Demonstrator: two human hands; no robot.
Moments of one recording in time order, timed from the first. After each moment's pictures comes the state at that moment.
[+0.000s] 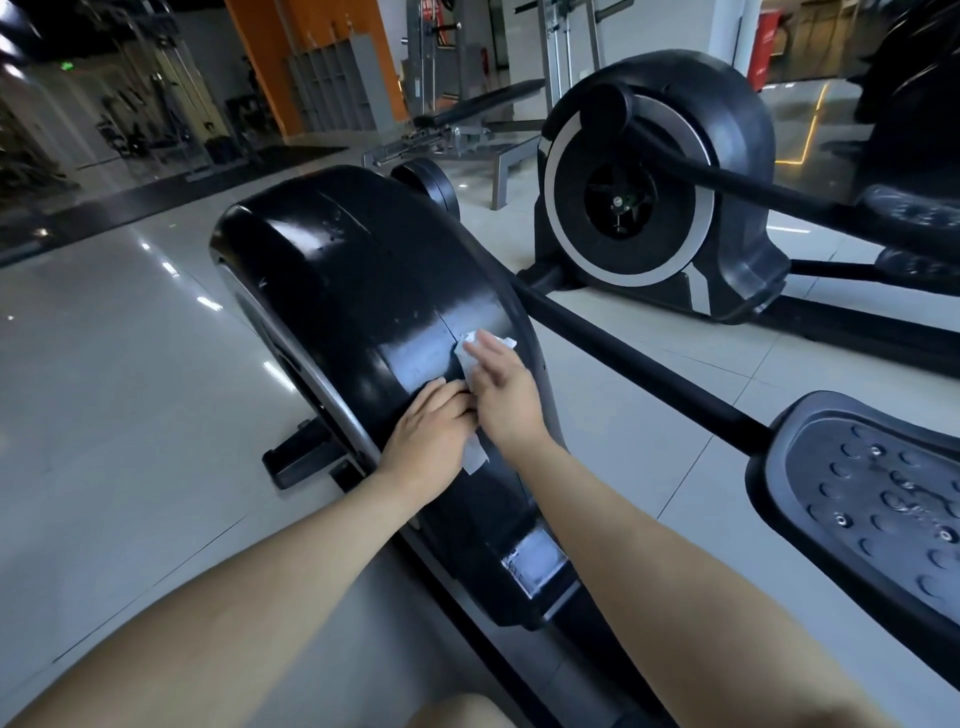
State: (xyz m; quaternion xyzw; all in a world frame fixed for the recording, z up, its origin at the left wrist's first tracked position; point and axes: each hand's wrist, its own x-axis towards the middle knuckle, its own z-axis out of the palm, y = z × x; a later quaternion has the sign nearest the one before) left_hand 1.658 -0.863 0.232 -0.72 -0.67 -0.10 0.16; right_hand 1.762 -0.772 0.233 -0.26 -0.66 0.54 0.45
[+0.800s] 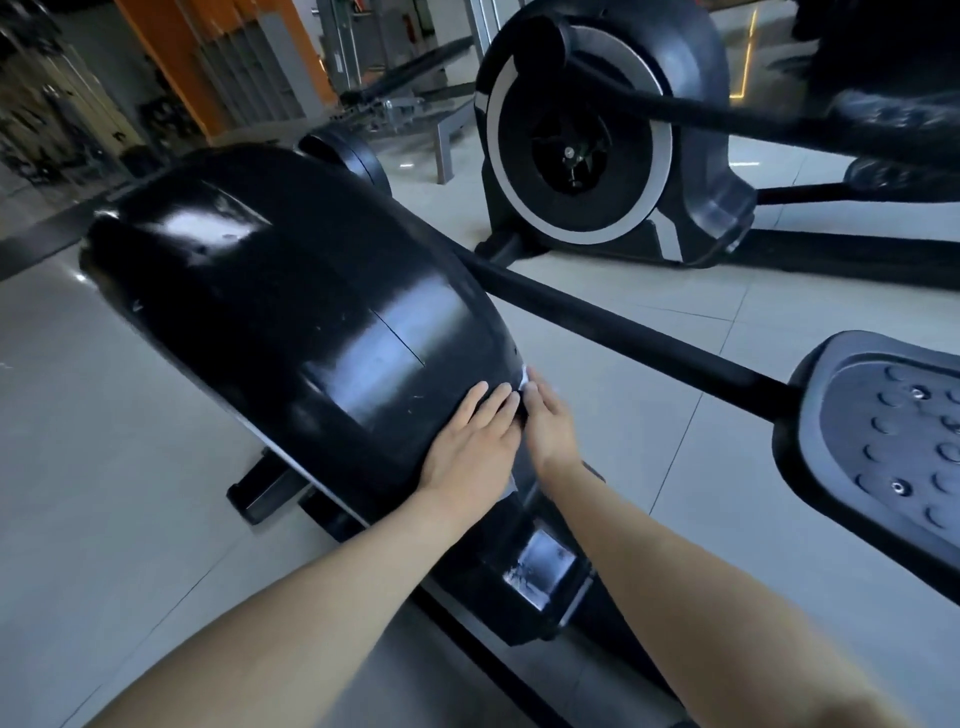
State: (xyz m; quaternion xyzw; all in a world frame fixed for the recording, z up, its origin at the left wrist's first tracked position) left_hand 1.699 -0.798 0.191 -0.72 -0.64 0.21 0.18; right_hand 1.771 -0.714 0.117 -0.41 -0.45 0.68 0.42
